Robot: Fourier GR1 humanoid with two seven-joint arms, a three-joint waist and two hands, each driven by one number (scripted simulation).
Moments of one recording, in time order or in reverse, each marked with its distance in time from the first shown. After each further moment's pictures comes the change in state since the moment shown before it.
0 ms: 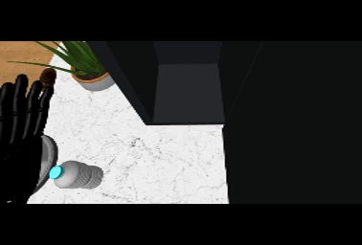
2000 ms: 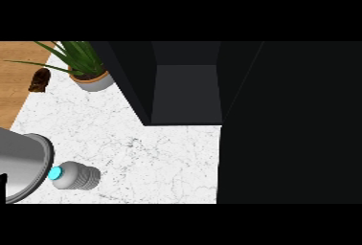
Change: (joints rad) left arm 0.572 -0.112 0.064 -0.076 0.036 0.221 -0.023; right arm 0.681 -0.032 0.170 -0.354 -0.133 0.237 0.044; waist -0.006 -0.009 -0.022
